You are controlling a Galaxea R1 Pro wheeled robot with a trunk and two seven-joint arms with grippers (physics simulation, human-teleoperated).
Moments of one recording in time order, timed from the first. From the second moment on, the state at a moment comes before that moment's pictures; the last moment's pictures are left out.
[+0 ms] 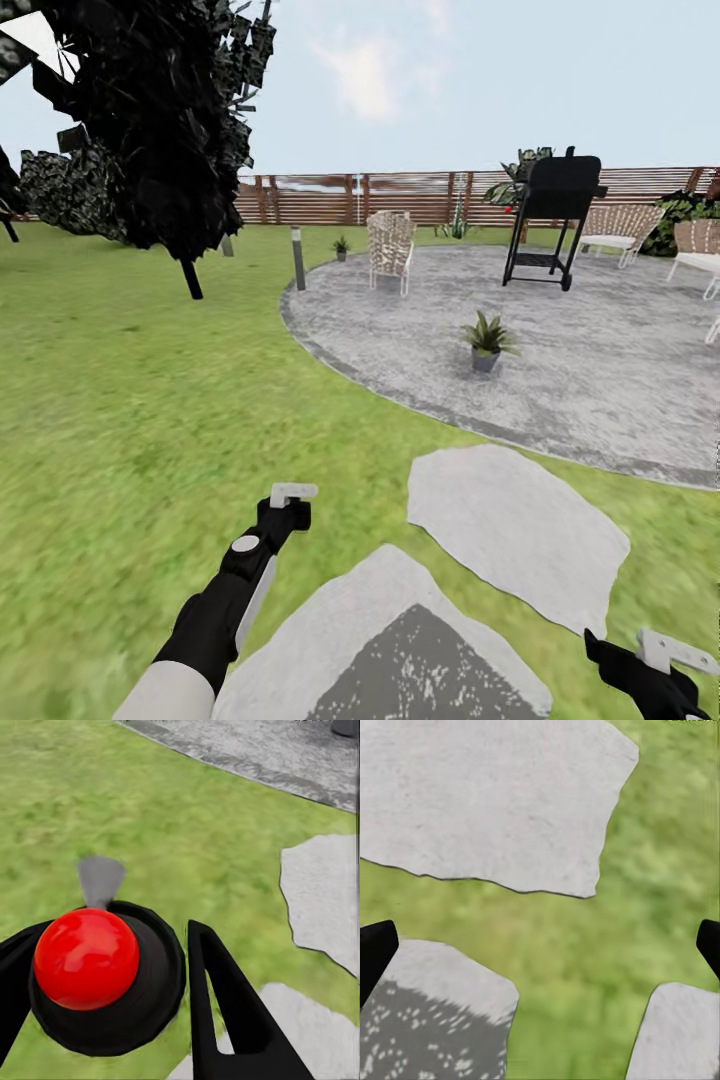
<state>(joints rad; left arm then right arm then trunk) -0.52 -0.13 -0.08 -0.95 -0.02 0.21 0.01 -0.01 -0.03 -0.46 -1.36 -0.01 0.38 0.01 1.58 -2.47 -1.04</state>
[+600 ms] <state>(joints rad) -0.52 -0.13 -0.08 -0.96 -0.02 0.21 0.01 -0.01 -0.03 -0.46 -1.36 -0.01 0.38 0.01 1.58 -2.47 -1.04</state>
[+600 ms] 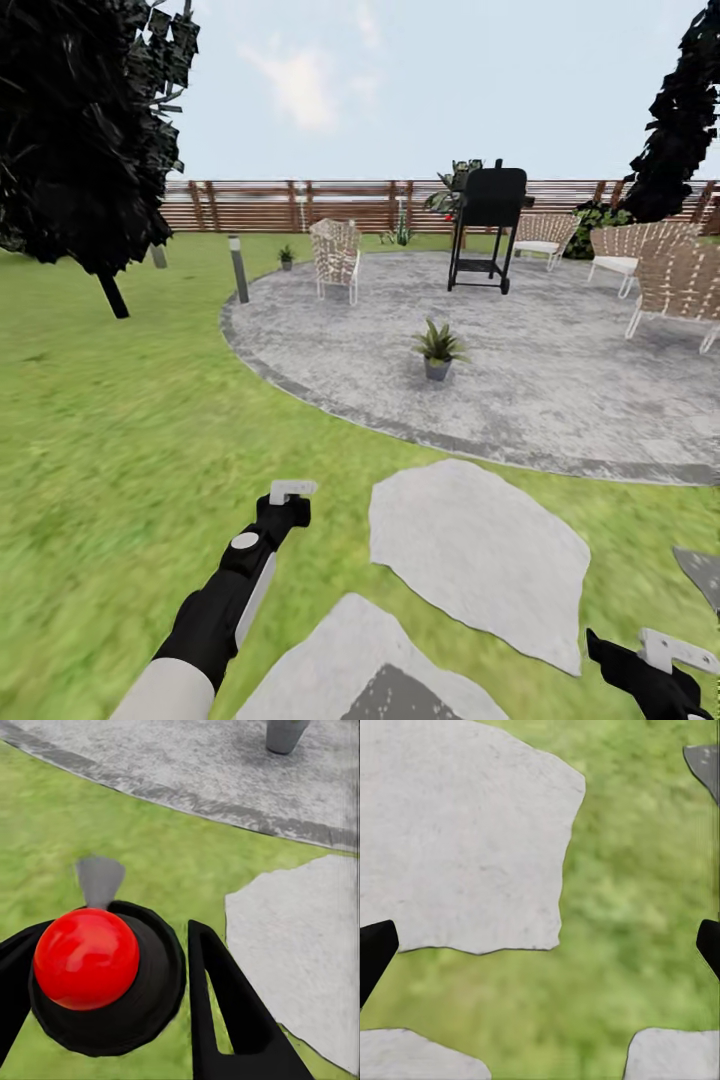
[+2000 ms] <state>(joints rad) -0.52 -0.13 -0.08 -0.98 -0.02 0.22 0.01 -0.01 -0.03 -0.46 -1.36 0.00 0.38 0.01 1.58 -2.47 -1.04</state>
